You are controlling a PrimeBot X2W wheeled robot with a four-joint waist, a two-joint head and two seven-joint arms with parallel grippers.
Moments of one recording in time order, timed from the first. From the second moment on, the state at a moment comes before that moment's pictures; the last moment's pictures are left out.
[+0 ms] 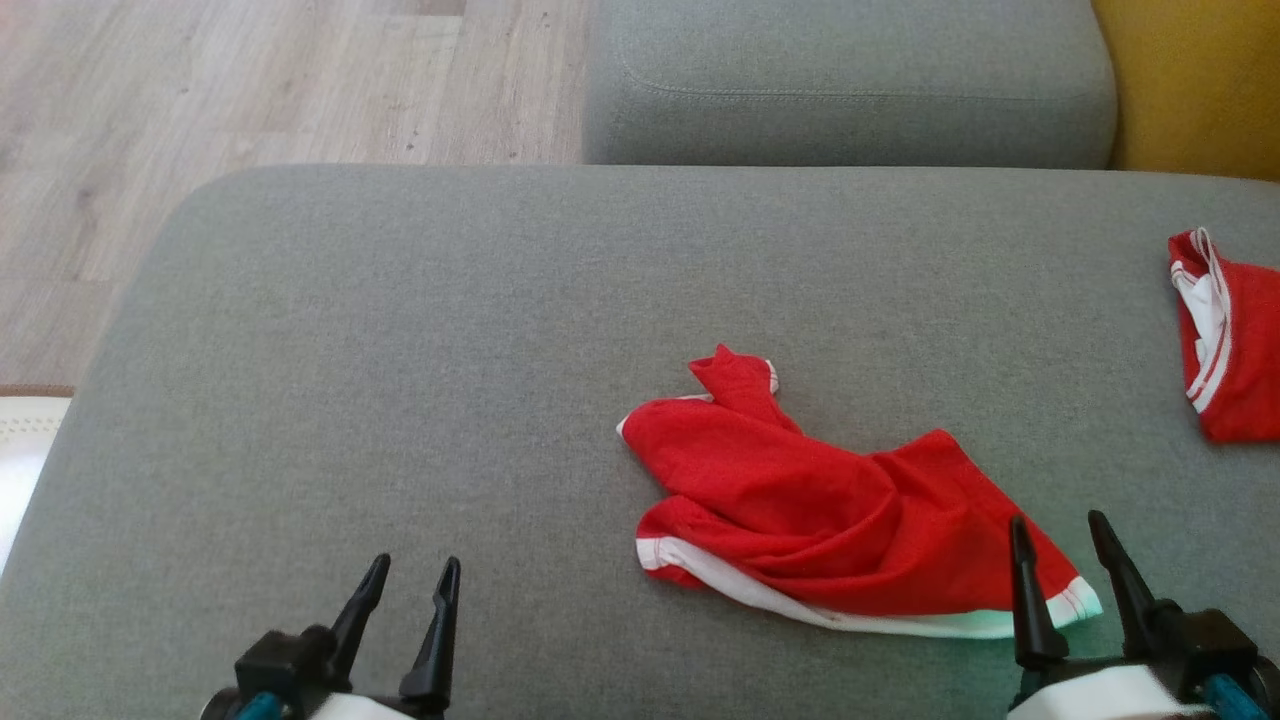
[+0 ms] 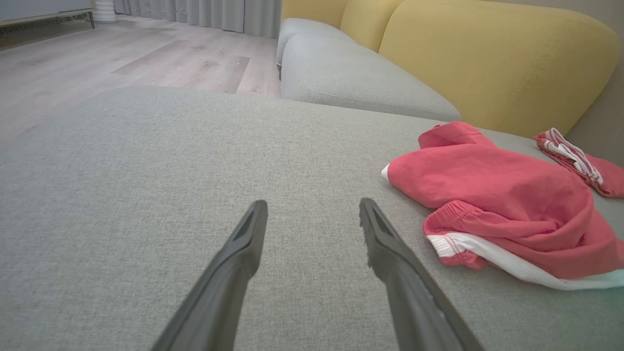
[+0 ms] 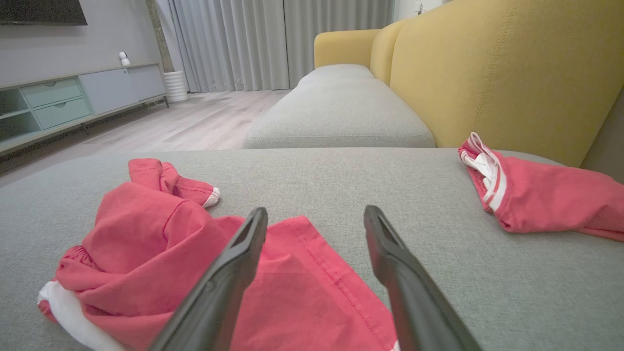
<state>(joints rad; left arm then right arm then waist) 0.16 0.08 -0.19 0.22 -0.22 -0.12 -0.25 0.16 -0.04 -0.05 0.21 0.06 0.13 -0.25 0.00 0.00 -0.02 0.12</state>
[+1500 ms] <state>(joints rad) 0.03 0.09 -0.45 0.28 -0.31 -0.12 -0.12 0.09 -0.08 -0.13 0.27 0.04 0.13 0.12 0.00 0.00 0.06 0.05</state>
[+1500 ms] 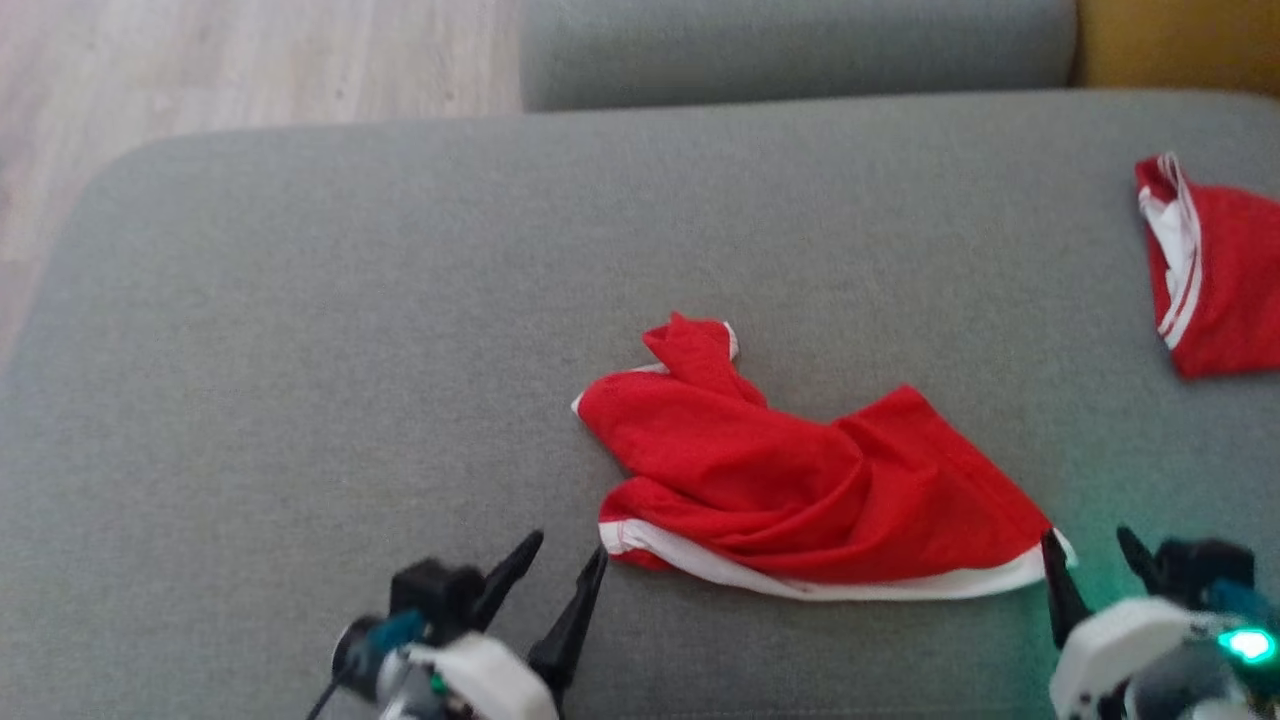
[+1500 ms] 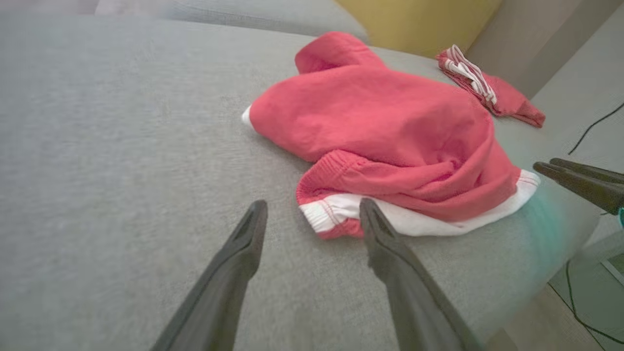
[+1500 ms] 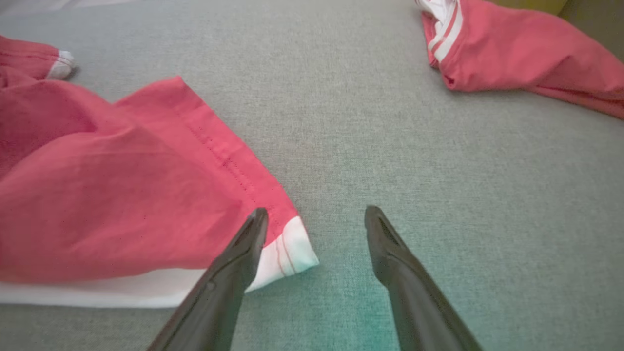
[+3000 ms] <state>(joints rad) -0.14 0.12 -0.57 0.40 -0.65 -0.13 -0.03 0.01 -0.09 -0.04 0.27 0.06 0.13 0.24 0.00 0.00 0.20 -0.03</state>
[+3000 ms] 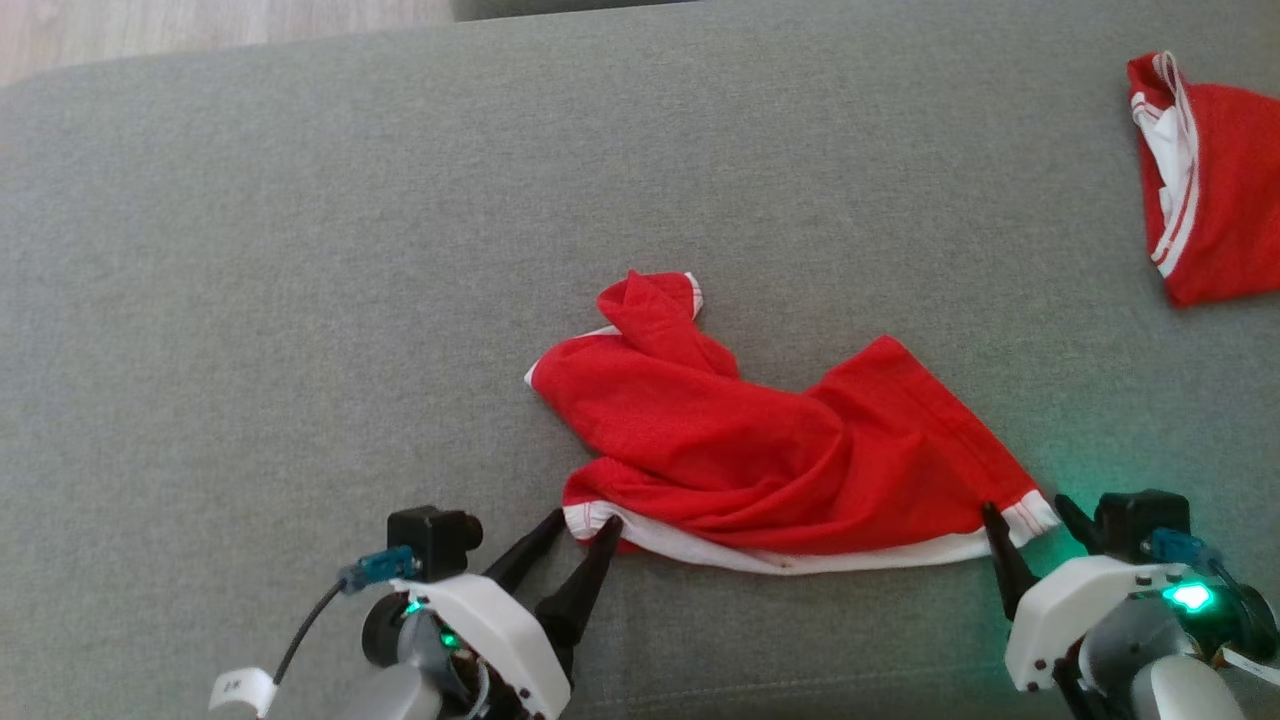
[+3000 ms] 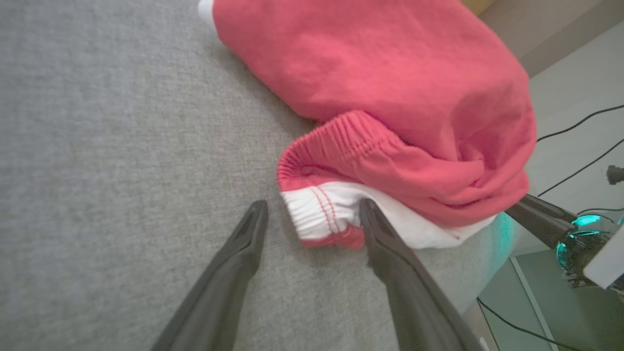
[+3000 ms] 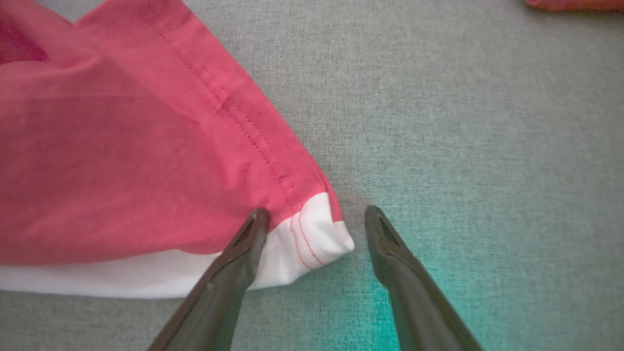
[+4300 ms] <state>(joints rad) -0.27 0.43 -0.50 -0.81 -1.20 0.04 0.41 0.01 -0.04 -0.28 -0.60 1.00 0.13 0.57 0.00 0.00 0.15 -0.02</state>
